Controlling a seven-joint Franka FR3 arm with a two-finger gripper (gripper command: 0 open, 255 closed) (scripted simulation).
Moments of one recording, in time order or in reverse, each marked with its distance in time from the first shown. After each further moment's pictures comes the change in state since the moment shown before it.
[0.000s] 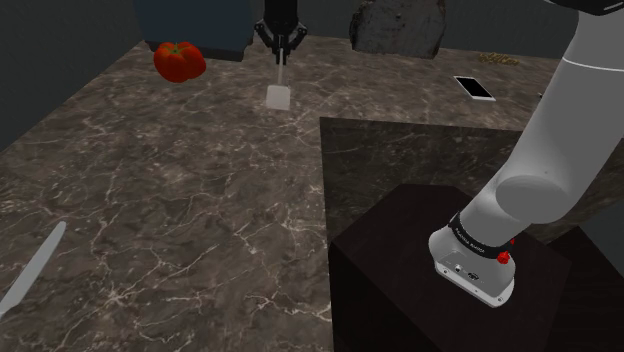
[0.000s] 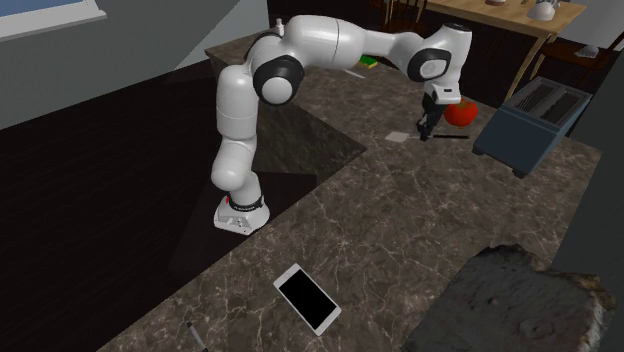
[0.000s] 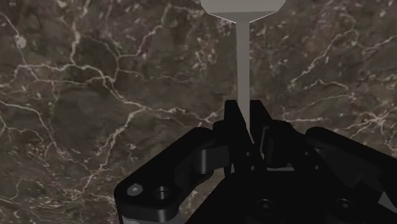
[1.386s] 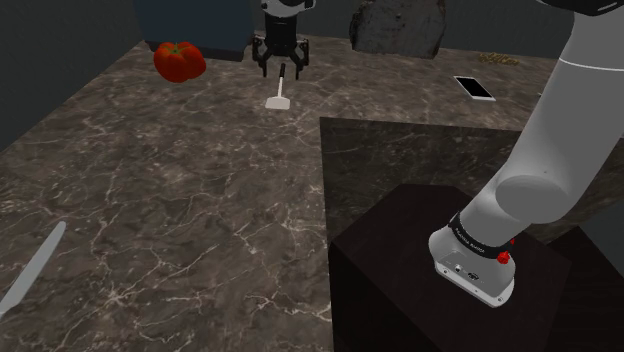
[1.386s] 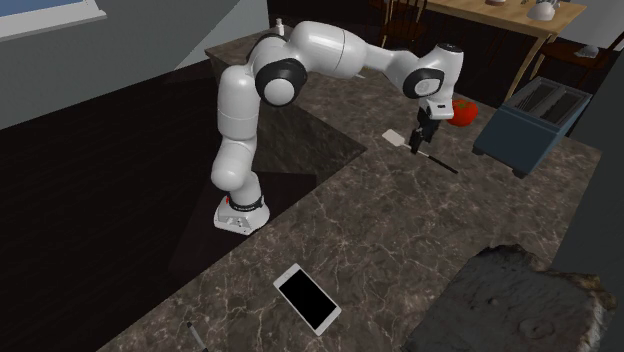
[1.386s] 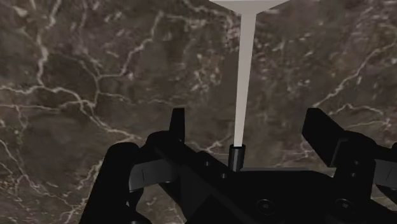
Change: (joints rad) arm -0.001 0.018 -0.003 -0.107 -0.009 0.124 0.013
